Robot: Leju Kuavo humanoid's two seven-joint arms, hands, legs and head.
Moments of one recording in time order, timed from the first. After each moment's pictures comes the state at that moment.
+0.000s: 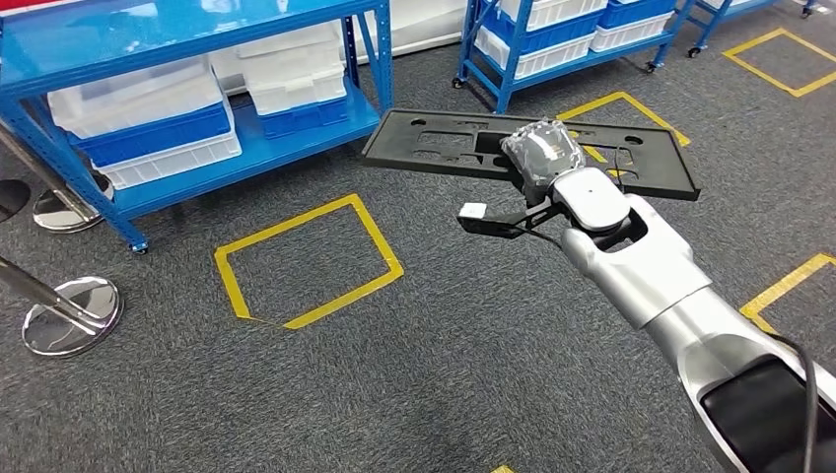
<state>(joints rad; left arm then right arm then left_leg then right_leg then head) -0.11 -0.15 1.30 -0.27 -0.77 0.03 -0.17 -1.07 -0.21 0.68 -0.87 1.26 0.08 -0.08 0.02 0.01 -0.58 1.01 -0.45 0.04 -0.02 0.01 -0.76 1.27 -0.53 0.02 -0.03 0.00</state>
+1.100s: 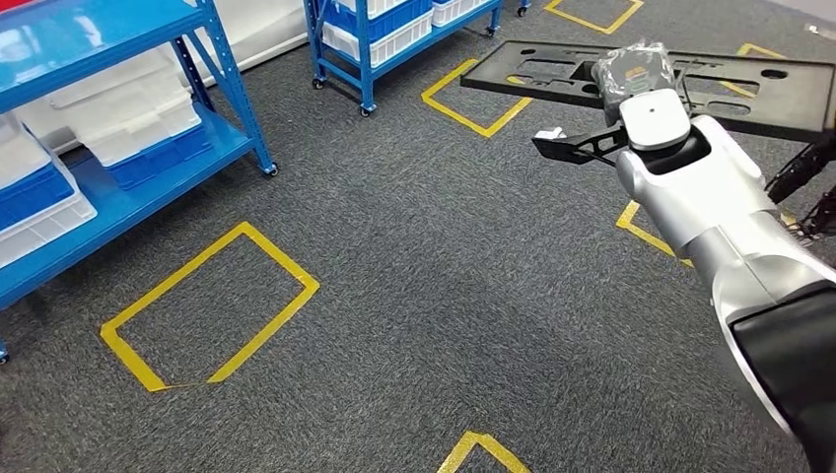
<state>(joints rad) -0.12 -0.15 1.30 -0.27 -0.74 0.05 -0.14 -1.34 -0.21 0.67 -0.51 1.42 0.14 0.04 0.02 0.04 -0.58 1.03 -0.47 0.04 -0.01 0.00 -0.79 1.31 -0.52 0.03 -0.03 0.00</state>
